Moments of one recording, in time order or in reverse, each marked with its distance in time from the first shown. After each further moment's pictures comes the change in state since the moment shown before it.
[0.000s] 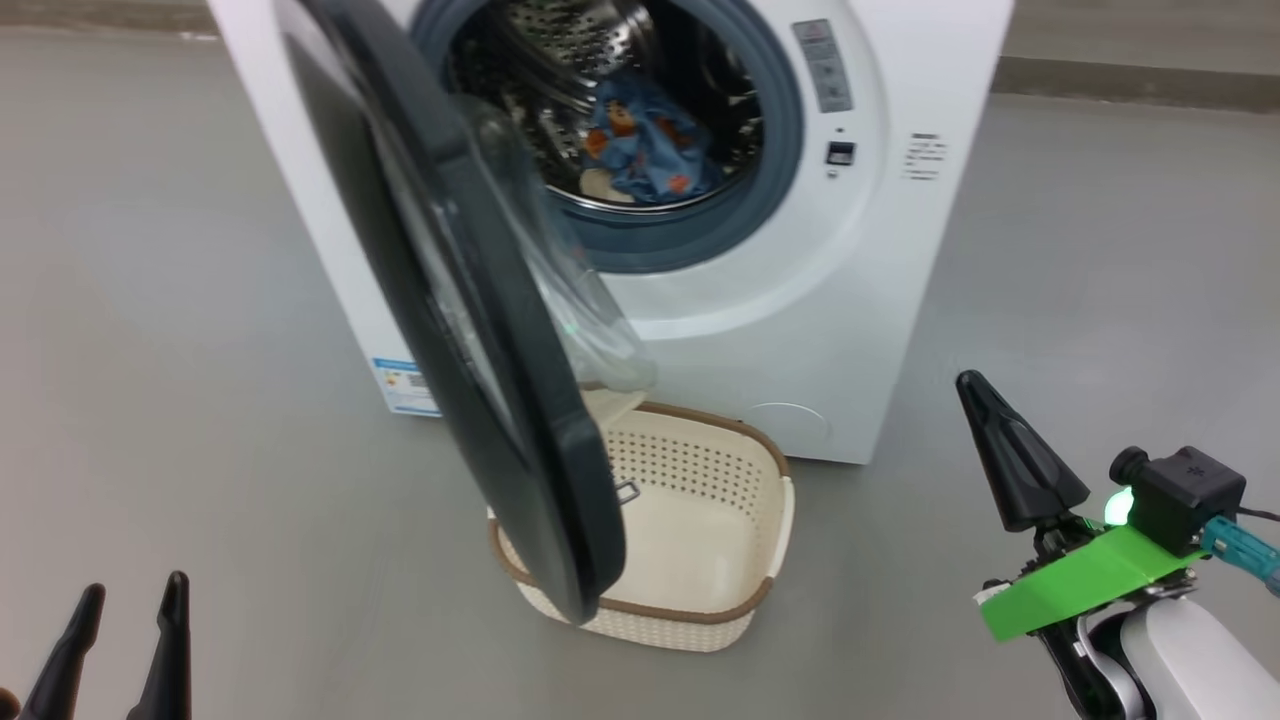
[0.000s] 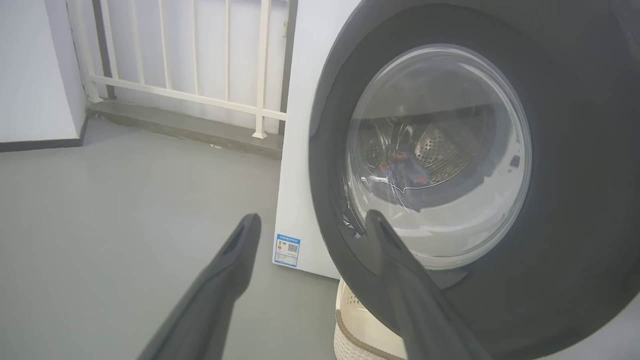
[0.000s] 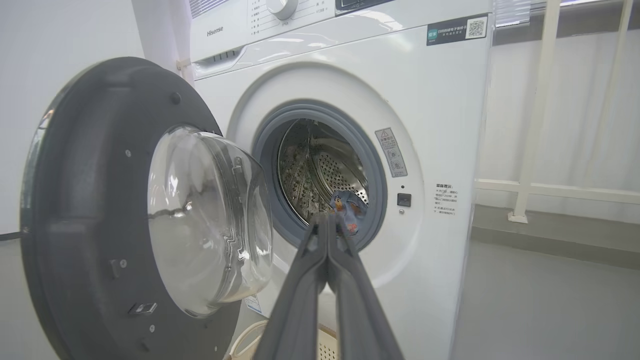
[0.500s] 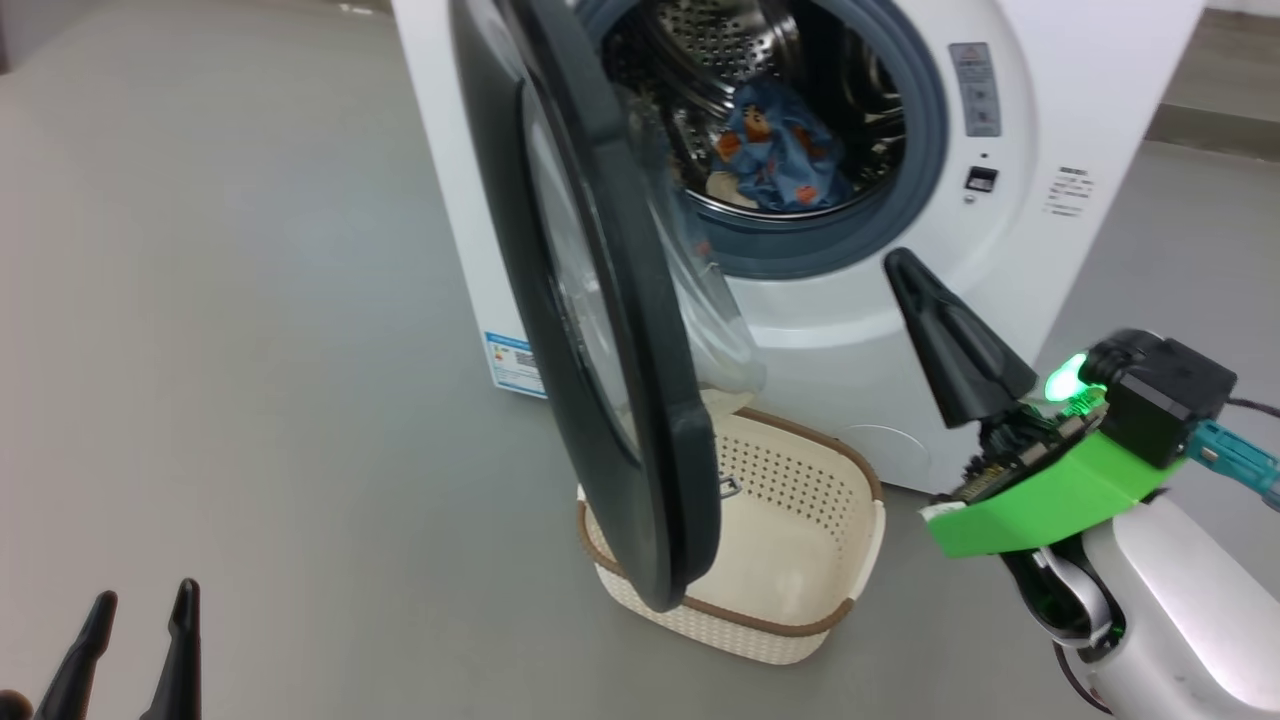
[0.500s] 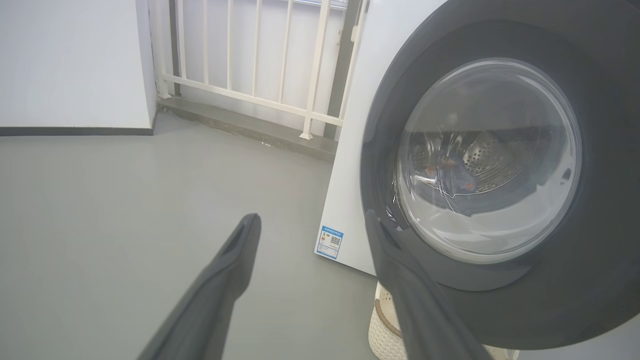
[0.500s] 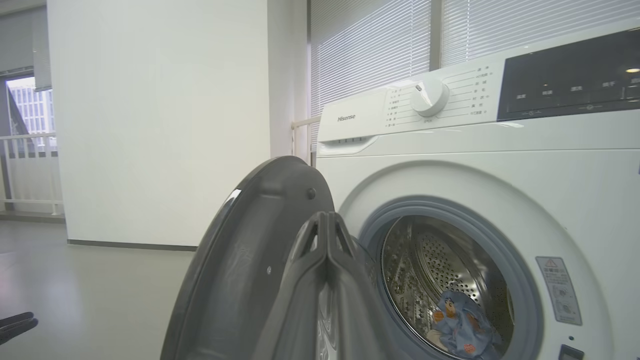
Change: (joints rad) left arm 0.000 -0.003 -0.016 0.016 -0.006 0.000 0.000; right arm -0.200 -0.028 0.126 -0.095 0.062 0.000 -0.004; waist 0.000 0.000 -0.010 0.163
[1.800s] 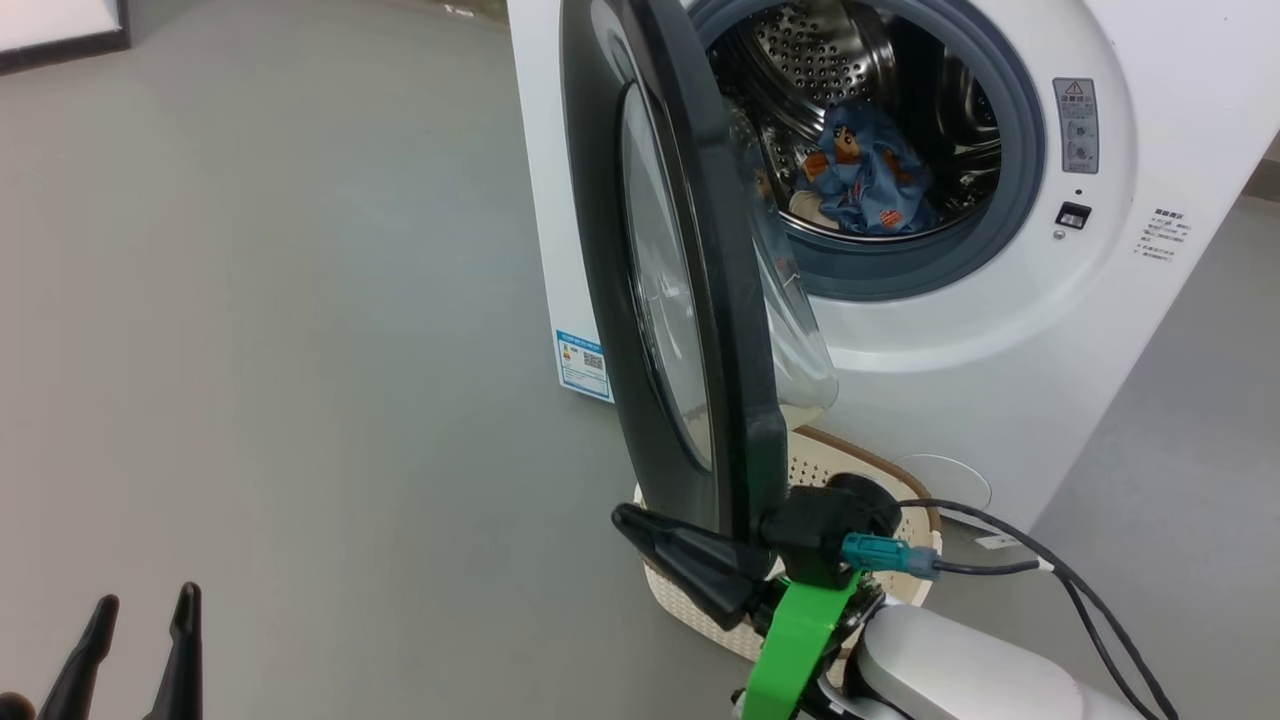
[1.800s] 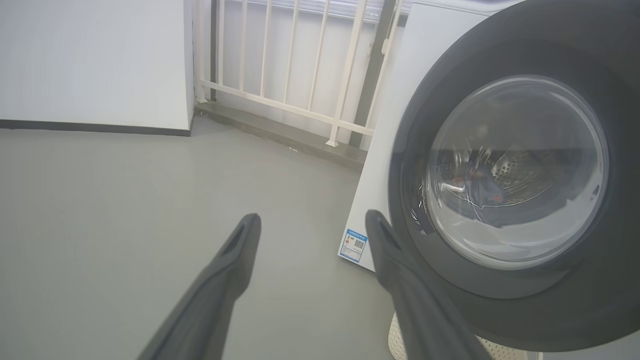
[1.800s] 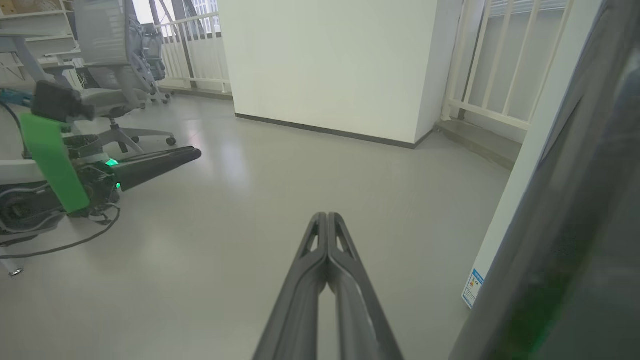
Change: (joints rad) left arm 0.000 -0.002 -0.003 0.009 0.000 0.000 0.000; right arm -0.190 0.081 0.636 0.252 0.159 0.000 0.024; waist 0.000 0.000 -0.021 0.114
